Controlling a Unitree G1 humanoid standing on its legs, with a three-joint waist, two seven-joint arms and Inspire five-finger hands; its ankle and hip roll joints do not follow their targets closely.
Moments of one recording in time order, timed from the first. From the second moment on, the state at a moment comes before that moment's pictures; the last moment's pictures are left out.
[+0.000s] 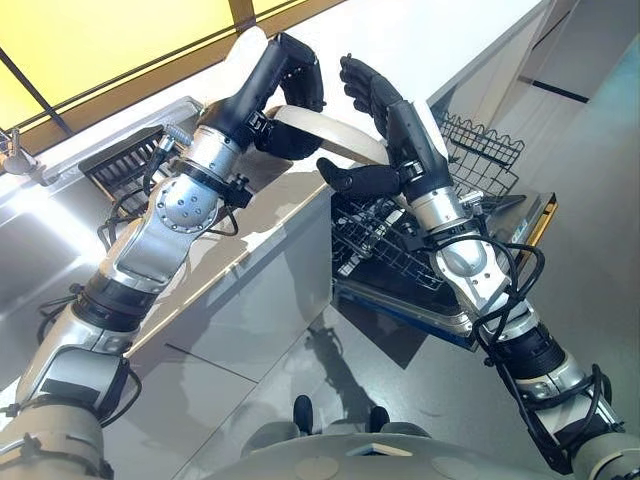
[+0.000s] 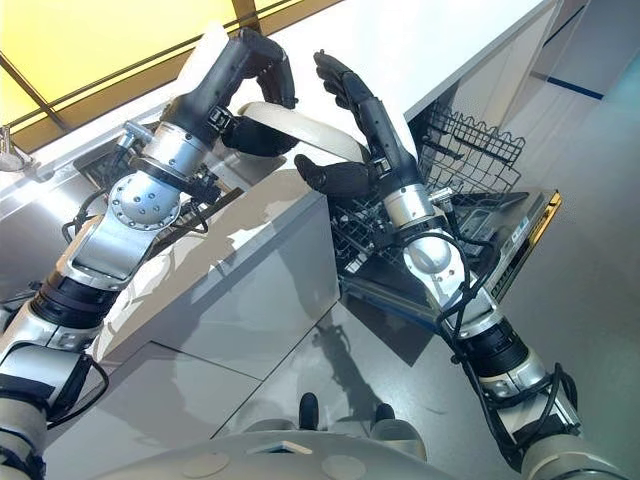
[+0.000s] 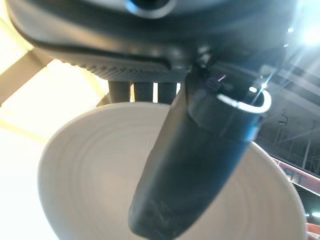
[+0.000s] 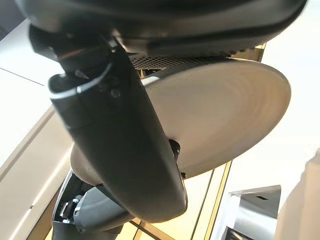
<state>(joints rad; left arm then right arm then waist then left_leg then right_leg) -0.62 0.72 -0.33 -0.15 0.00 0.02 0.04 -0.39 -0.48 0.37 -0.22 0.12 -0.03 -0.20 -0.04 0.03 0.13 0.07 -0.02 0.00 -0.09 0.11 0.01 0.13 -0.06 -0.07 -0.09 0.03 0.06</state>
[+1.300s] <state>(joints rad) -0.12 0.72 0.00 -0.02 -0.08 0.02 0.08 -0.14 -0.49 -0.12 -0.16 0.06 -0.22 -0.54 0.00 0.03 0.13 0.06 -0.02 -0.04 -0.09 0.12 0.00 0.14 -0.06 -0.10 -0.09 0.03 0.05</state>
